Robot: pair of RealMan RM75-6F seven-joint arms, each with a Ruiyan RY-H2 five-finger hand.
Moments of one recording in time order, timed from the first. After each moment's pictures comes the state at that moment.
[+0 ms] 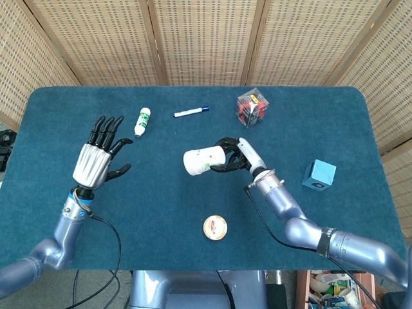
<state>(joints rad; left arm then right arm) -0.59 -1.66 -0.26 -1.06 1.65 1.47 -0.01 0.90 -1.43 0.48 -1.56 -0.56 0.63 0.32</state>
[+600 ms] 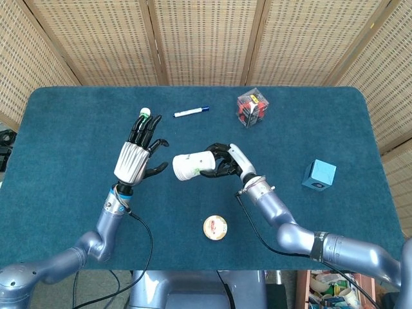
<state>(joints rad) -0.75 -1.89 -0.29 -0.91 1.59 1.46 -0.03 0.93 -1.46 0.48 -1.63 -0.50 0.69 0.33</state>
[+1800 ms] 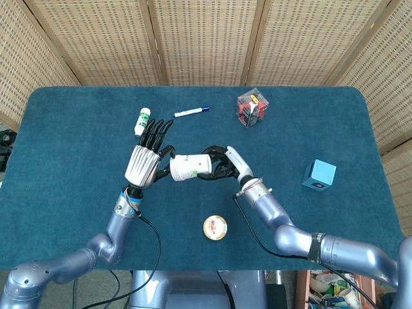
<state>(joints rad) -0.79 -1.95 -0.27 -0.89 1.55 1.48 -0.01 0.93 -1.47 0.48 -1.64 -0.48 0.70 0.33</state>
